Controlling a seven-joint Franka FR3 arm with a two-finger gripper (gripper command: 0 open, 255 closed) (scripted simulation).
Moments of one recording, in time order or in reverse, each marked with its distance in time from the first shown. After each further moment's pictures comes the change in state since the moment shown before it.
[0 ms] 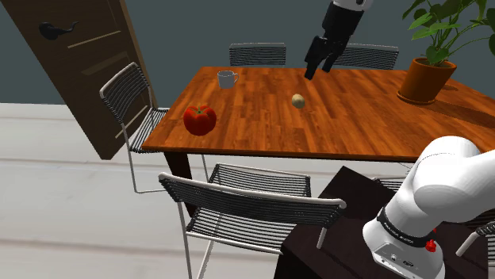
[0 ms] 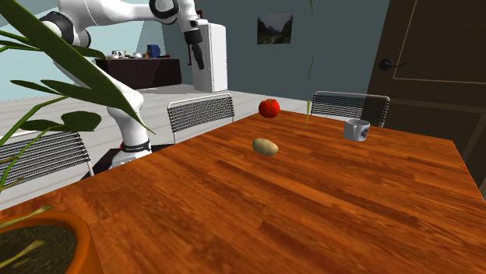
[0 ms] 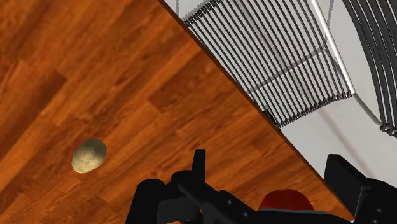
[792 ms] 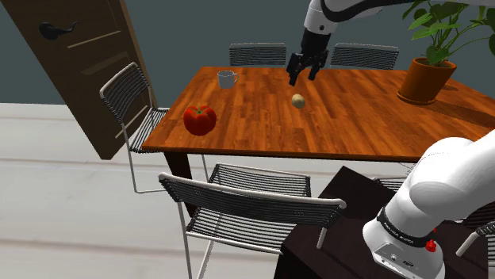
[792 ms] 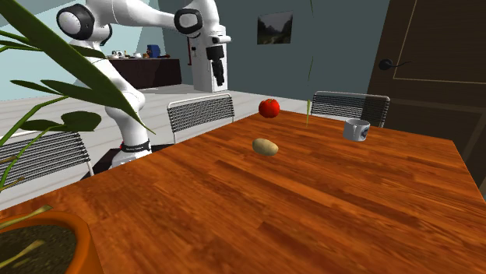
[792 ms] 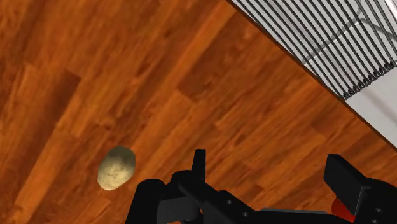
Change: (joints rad) arm -0.085 0.275 -0.070 0.036 -0.046 0.186 0.028
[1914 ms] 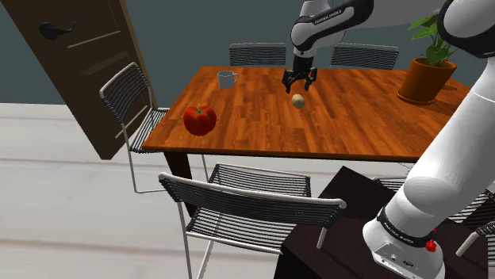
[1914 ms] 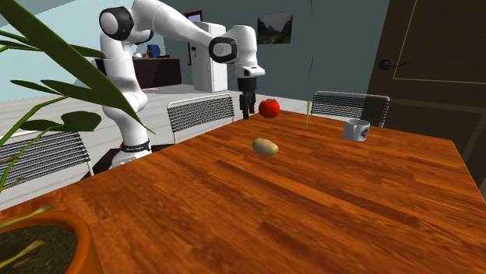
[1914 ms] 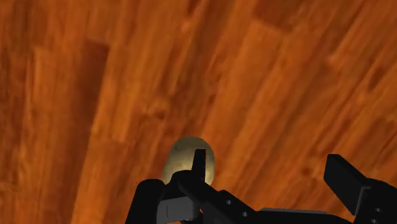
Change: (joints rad) arm -0.122 0.517 -0.135 0.251 0.002 0.179 0.031
